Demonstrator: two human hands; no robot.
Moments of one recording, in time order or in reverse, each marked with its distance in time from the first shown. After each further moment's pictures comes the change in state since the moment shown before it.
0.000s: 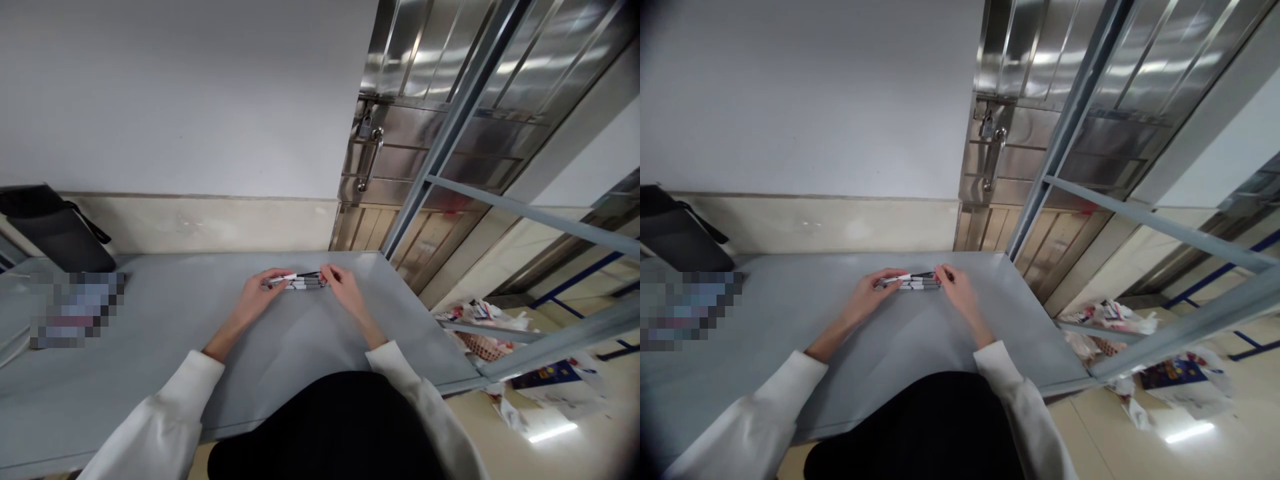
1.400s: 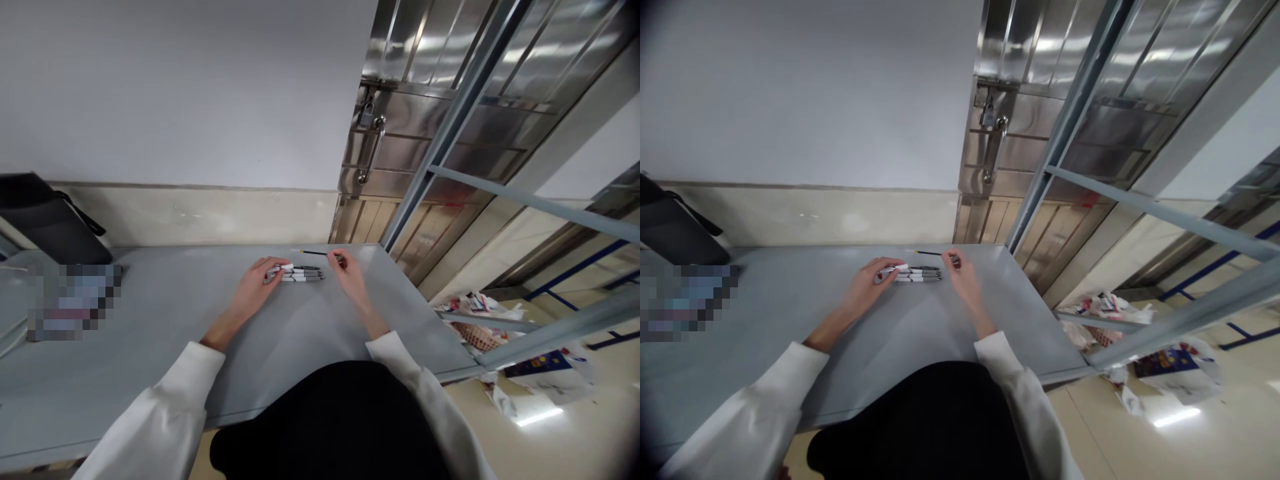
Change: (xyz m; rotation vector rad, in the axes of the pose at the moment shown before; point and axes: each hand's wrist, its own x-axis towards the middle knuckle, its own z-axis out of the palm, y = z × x) left_hand -0.003 0.004 -0.004 0.290 0.032 0.230; right_hand 0.009 0.021 -0.003 0.060 0.198 -0.066
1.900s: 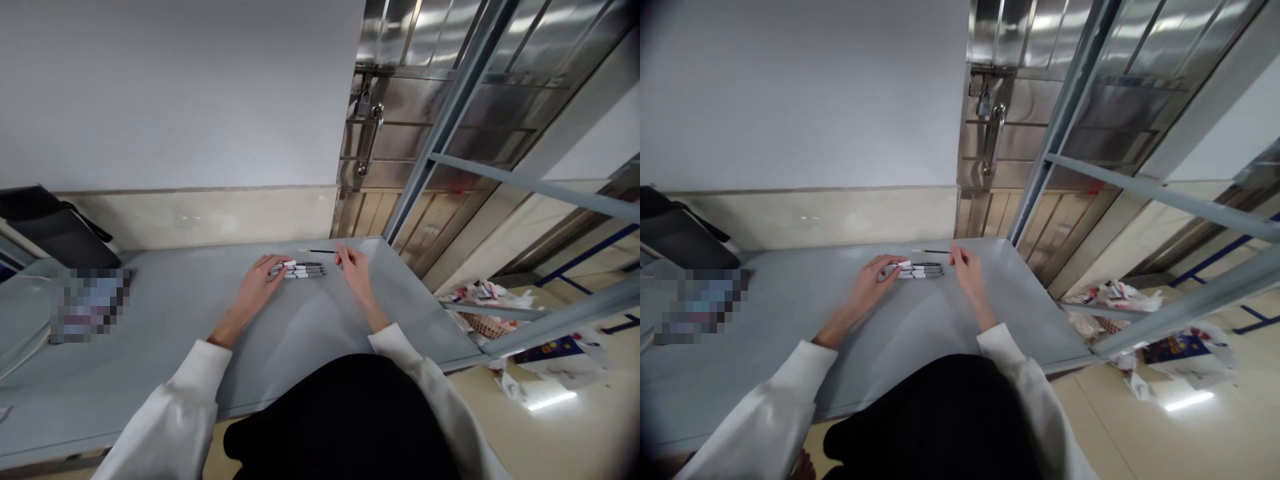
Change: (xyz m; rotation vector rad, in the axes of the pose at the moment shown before) left_hand 0.003 -0.001 0.001 0.034 -0.012 0.062; right_hand -0.004 -0.006 -0.004 -0.004 0.087 0.056
